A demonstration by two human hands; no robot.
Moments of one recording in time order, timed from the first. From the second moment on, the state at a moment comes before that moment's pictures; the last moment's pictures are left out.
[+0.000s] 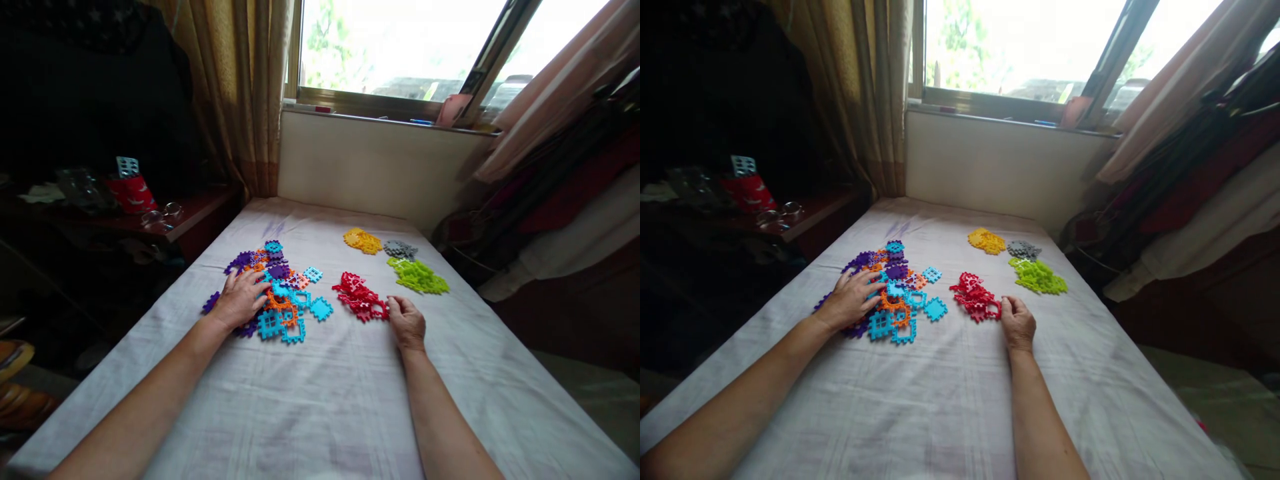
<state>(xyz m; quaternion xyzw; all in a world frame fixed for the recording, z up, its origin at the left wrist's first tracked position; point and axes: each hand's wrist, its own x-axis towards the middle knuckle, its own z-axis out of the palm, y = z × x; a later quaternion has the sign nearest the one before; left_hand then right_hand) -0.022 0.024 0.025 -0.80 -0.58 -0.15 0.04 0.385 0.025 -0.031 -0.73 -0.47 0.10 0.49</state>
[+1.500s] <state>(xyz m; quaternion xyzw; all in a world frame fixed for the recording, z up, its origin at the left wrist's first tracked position) 0.067 0.009 0.025 -0.86 -0.49 -0.16 -0.02 0.380 0.027 -0.022 -0.72 -0.47 0.16 0.48</state>
